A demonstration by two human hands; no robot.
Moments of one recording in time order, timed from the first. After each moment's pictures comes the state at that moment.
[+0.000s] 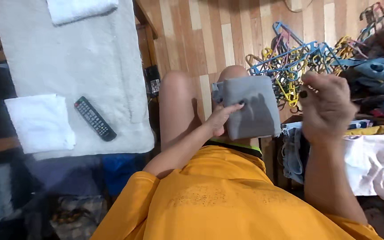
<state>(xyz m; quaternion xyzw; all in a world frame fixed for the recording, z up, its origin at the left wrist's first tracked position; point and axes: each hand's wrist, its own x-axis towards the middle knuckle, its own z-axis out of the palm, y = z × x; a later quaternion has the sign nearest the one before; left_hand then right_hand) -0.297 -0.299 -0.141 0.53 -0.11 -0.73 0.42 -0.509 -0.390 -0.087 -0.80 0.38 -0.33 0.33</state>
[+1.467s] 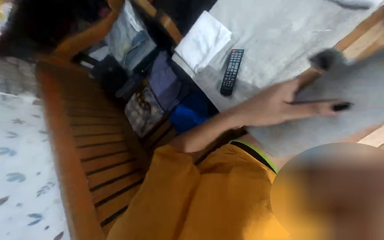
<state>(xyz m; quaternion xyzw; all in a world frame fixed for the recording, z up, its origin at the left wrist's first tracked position) -0.143 -0.163 0.009 0.68 -0.37 -0.29 0.56 -0.404 -0.365 -0.147 -0.88 0.27 -0.15 0.35</state>
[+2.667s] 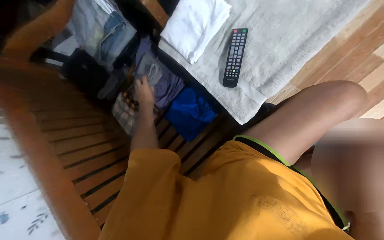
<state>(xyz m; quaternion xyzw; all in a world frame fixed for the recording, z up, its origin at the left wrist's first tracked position) 0.019 0.154 -0.165 0.99 0.09 -0.06 0.02 -0.364 -0.351 -0.185 -0.95 0.25 -0.02 0.21</state>
